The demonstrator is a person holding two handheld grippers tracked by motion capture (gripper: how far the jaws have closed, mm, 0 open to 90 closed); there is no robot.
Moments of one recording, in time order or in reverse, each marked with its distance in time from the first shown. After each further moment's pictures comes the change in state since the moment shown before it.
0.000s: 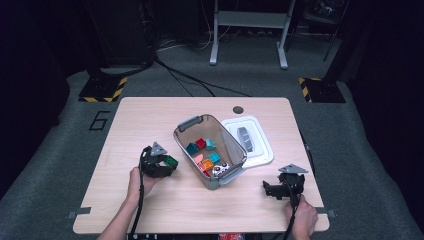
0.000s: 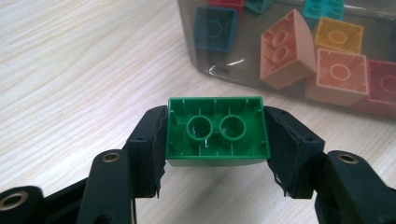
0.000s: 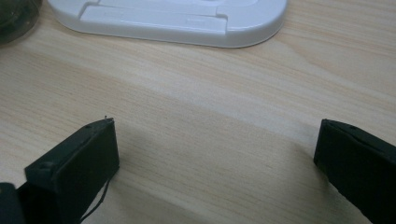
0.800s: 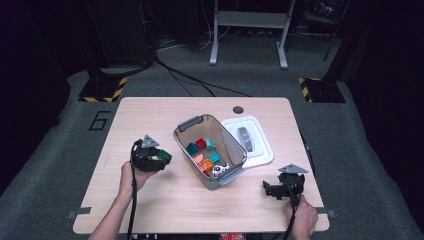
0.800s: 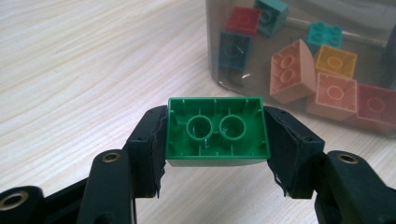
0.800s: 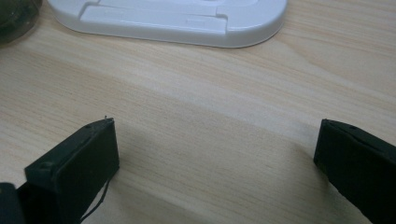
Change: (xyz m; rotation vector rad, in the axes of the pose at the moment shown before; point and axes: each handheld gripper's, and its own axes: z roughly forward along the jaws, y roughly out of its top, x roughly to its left) left arm 0.016 0.018 -0.030 0.000 0.012 -0.040; right arm 0.000 0.000 0.000 0.000 0.000 0.000
